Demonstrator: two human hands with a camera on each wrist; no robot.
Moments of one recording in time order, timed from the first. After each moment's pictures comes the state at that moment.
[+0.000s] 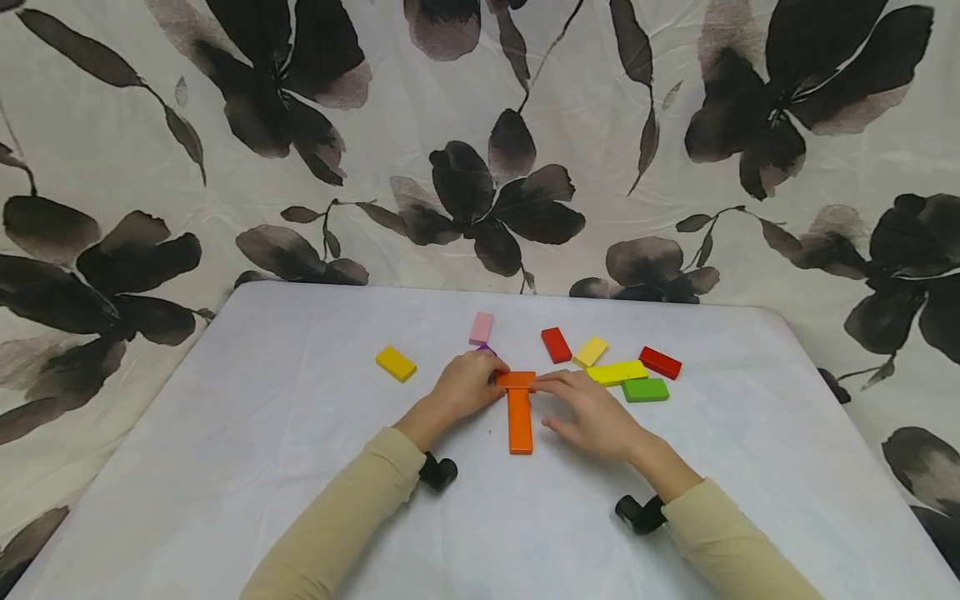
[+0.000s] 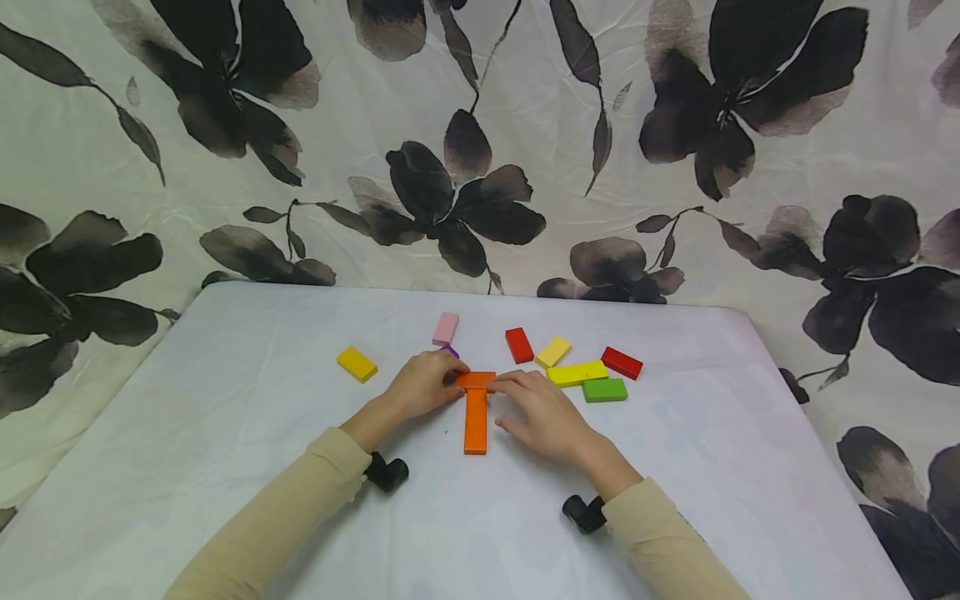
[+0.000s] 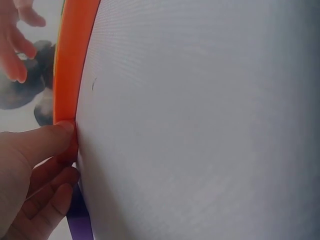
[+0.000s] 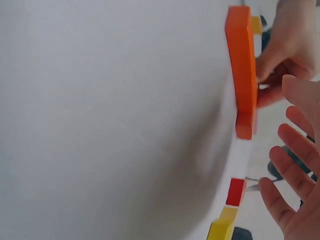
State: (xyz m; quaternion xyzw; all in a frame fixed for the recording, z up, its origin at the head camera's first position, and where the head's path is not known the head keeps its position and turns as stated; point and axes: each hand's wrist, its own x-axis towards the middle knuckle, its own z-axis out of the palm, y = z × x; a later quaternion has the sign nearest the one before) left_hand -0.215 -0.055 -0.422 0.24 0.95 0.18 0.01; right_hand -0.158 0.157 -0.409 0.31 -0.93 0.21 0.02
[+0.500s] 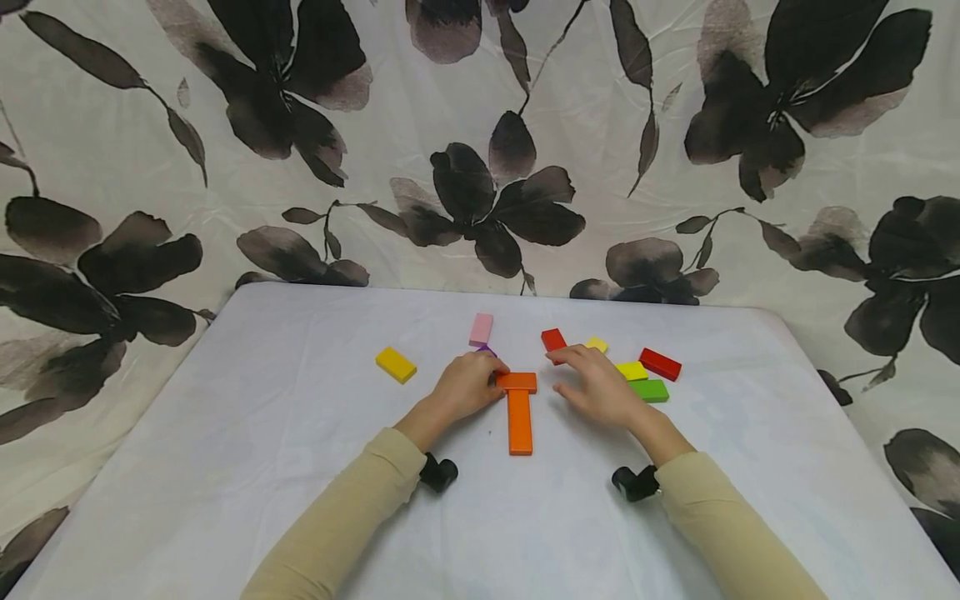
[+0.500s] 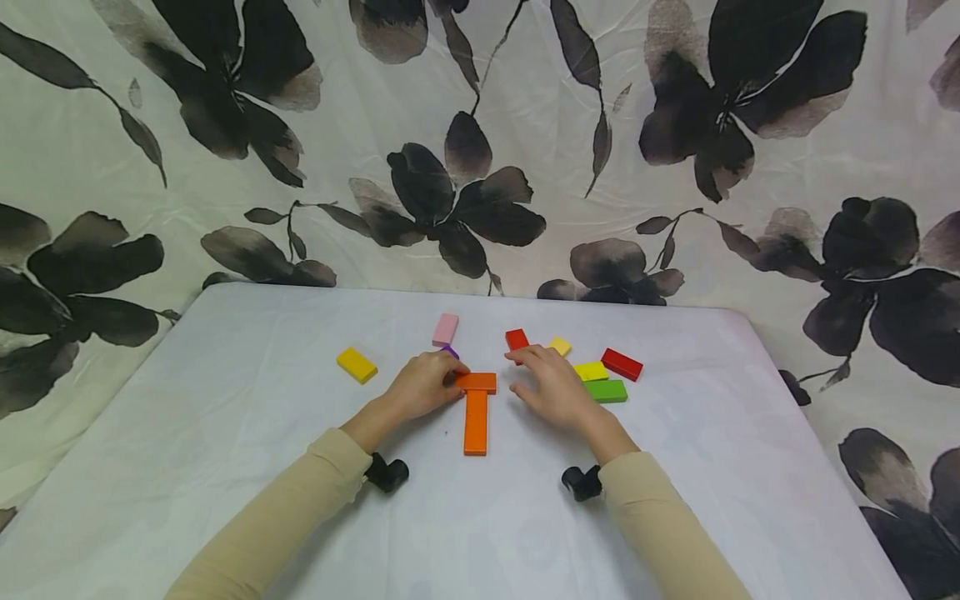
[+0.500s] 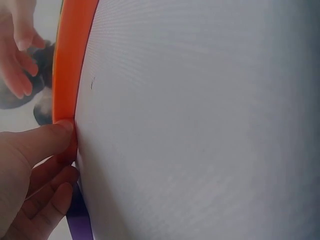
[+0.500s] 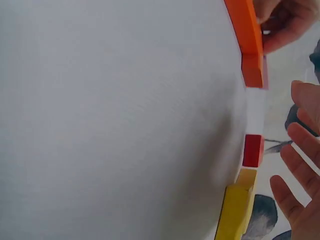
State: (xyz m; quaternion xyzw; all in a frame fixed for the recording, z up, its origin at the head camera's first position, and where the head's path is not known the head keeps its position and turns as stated) left_hand -0.216 -0.056 -0.423 0.23 0.95 0.19 0.02; right_hand -0.196 0.170 -0.413 0.25 -0.94 0.25 0.03
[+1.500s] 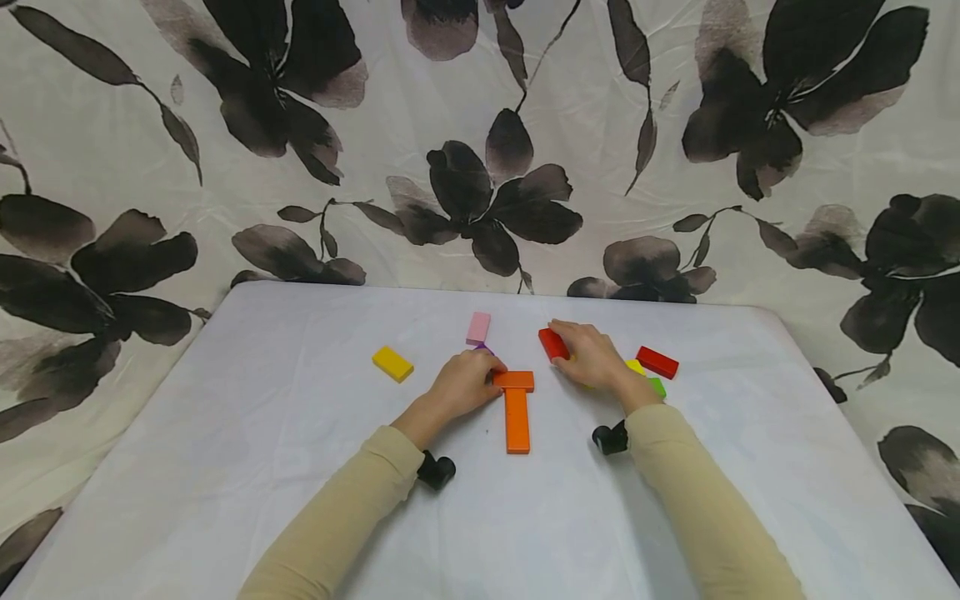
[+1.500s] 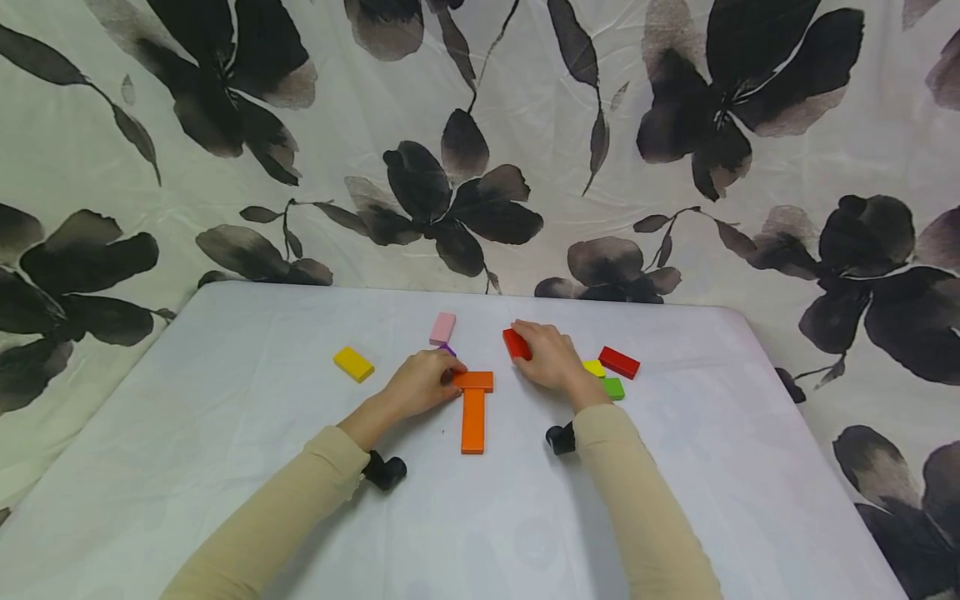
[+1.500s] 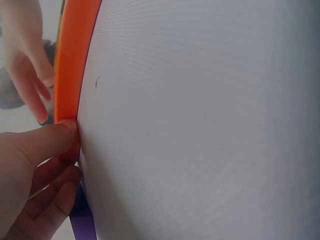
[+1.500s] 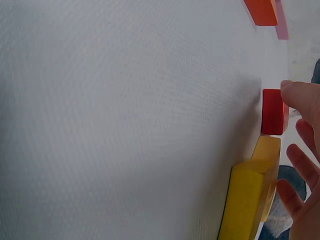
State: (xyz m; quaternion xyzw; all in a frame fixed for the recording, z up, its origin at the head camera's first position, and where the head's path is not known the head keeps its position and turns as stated) left_hand -0.216 -0.055 -0.420 0.24 0.95 0.19 0.02; right_hand -0.246 0.171 -0.416 0.19 -0.96 0.19 -0.04
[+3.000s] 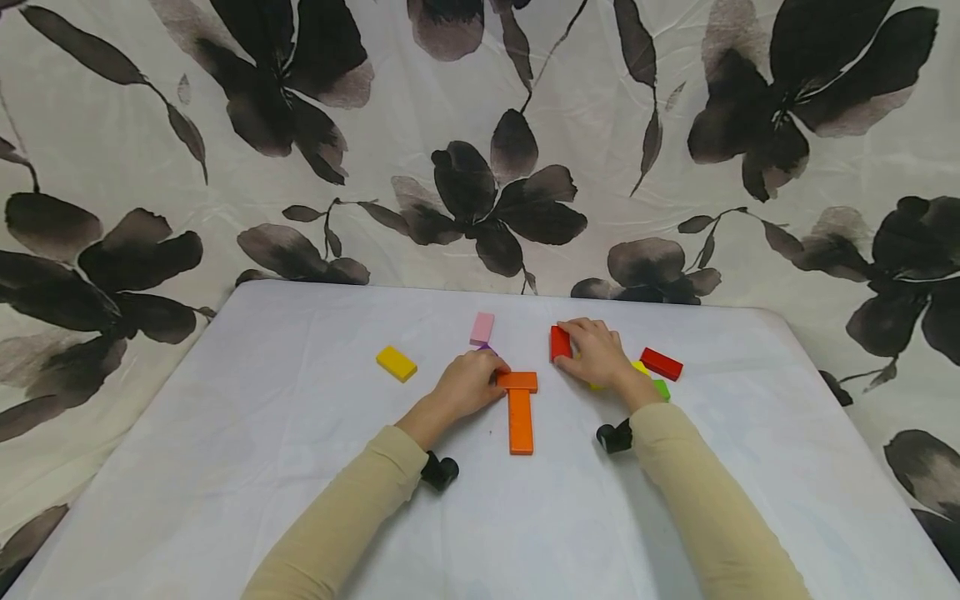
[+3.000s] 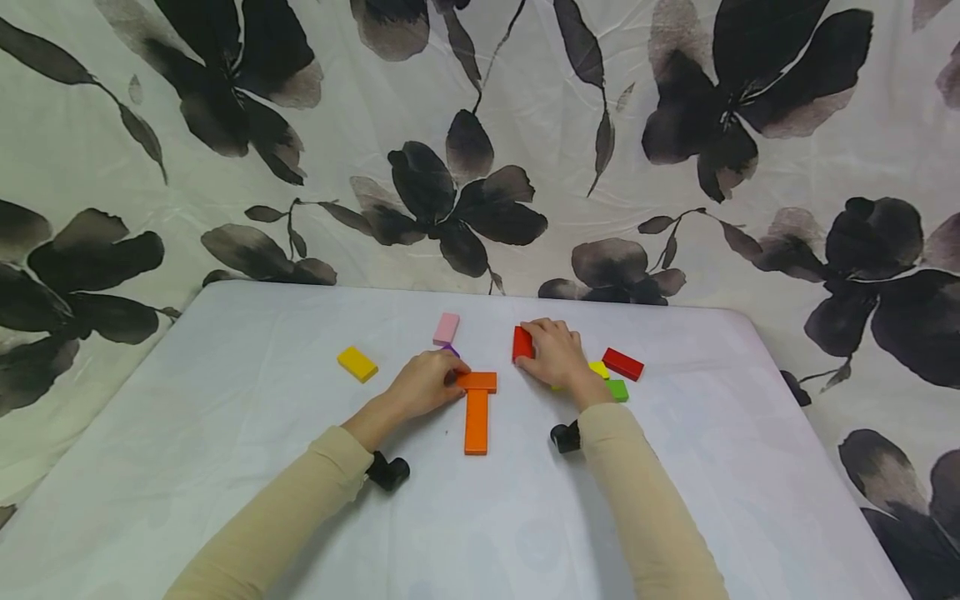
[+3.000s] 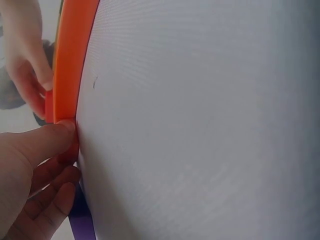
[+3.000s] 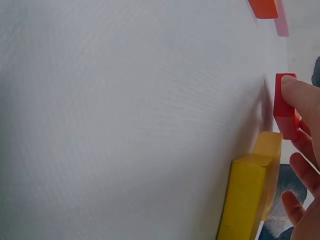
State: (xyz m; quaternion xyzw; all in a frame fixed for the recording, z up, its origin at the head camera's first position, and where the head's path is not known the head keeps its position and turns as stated) left_hand -0.214 -0.055 -0.418 0.24 0.95 0.20 0.01; right_hand -0.251 0.174 -0.419 0.16 -0.97 0.17 -0.03
